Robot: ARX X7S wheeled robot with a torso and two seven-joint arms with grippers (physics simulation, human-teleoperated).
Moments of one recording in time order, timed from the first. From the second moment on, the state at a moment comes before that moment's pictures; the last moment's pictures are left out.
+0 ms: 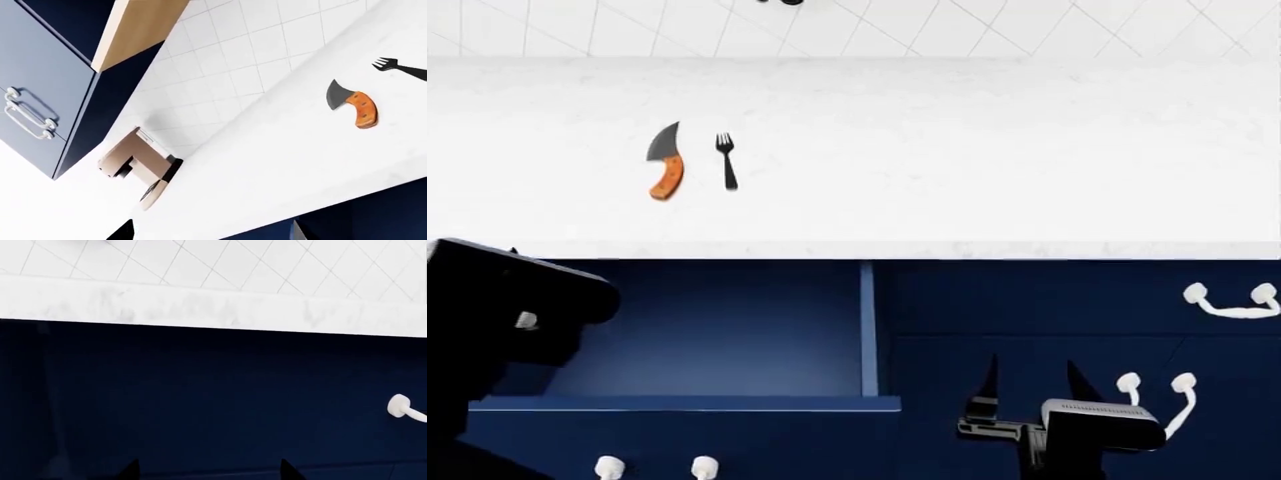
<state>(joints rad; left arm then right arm) -0.55 -0.46 0.55 0.81 1.70 -1.50 1.04 0.05 0.27 -0.24 0.13 0.20 -0.16 0.35</state>
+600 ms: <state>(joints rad) -0.58 -0.39 0.51 0.77 1.59 -1.47 1.04 0.05 0.28 -0.24 0.13 0.21 -0.16 0.35</state>
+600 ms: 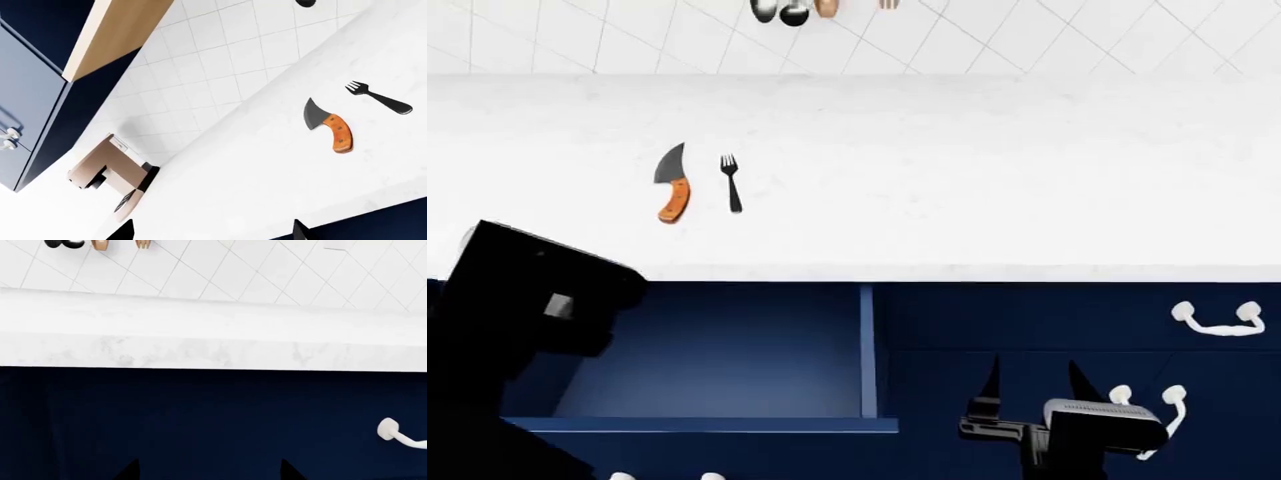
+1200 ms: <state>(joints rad) -1.04 -0.17 0.32 0.32 1.16 -1.30 0.88 0.07 0.27 -0.26 0.22 0.19 -0.21 0.36</state>
